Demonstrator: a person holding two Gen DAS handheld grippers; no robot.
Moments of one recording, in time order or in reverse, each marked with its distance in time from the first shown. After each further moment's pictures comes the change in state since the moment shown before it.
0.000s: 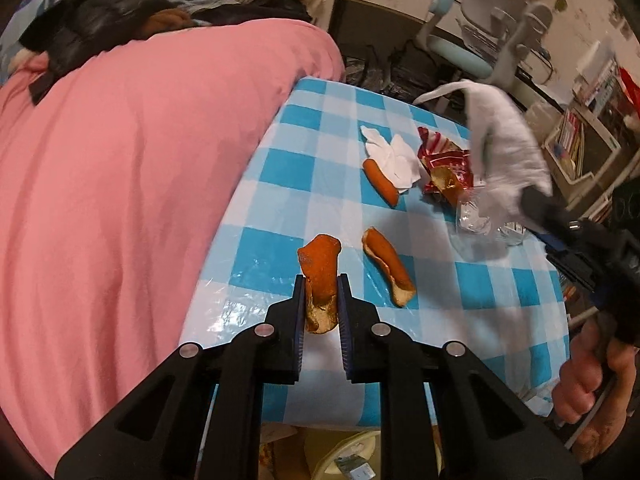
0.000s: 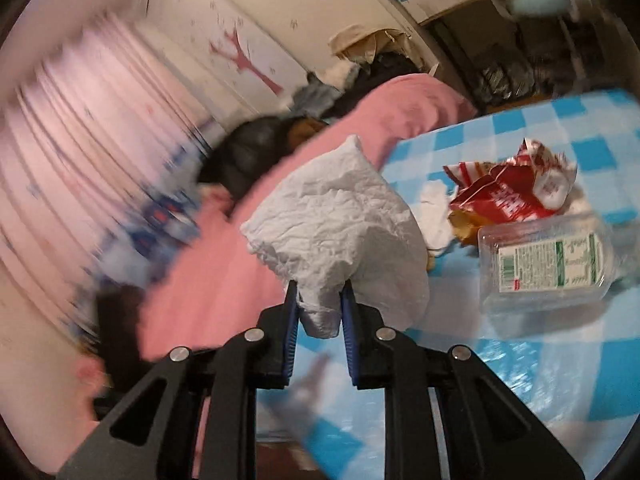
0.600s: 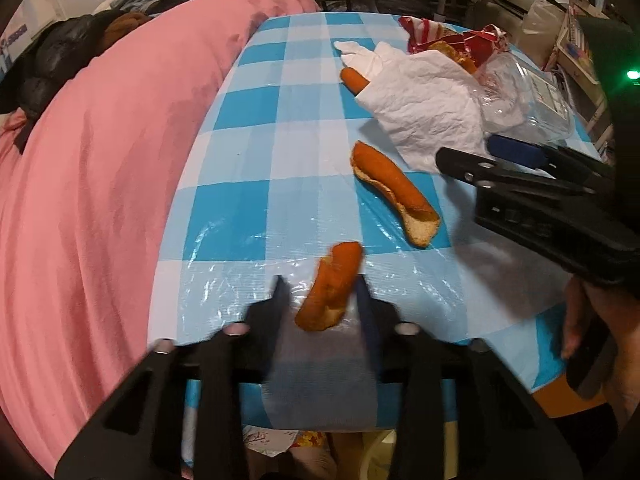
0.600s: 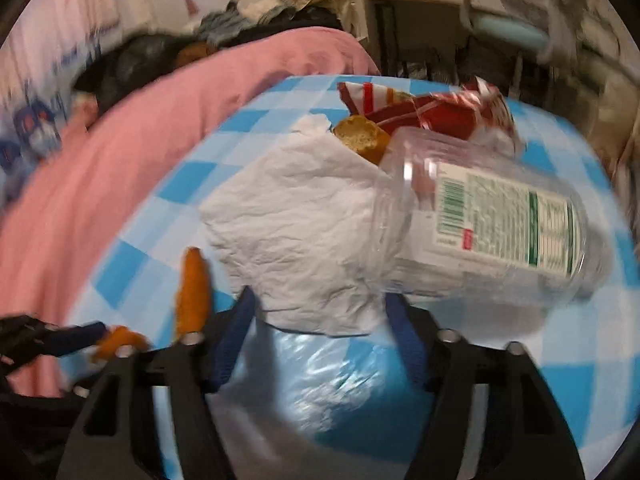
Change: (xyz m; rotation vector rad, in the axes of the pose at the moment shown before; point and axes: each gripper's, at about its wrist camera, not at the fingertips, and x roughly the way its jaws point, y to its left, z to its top) left arm 0.069 -0.045 -0.024 0.242 0.170 0.157; right arm 0.094 -0.030 -0.019 -0.368 0.172 -0.742
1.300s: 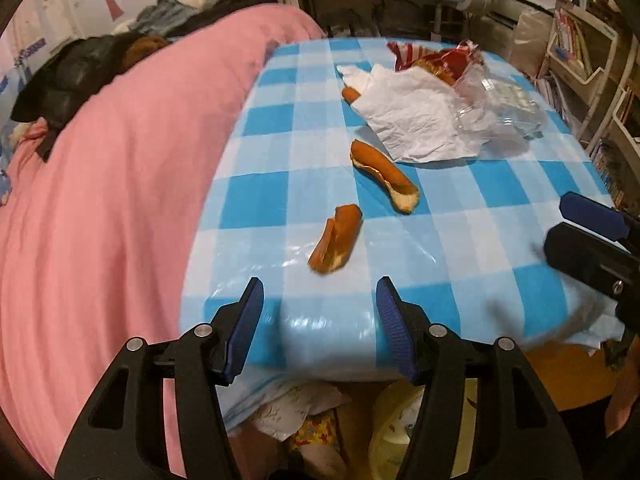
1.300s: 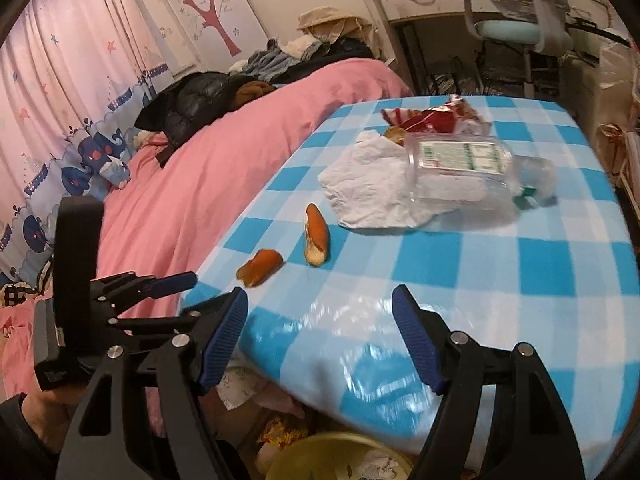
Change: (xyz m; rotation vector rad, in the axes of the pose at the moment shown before) left arm -0.042 0.000 -0.032 0.007 -0.080 0.044; right arm -0.098 0.012 -0.050 0.128 -0.086 0.266
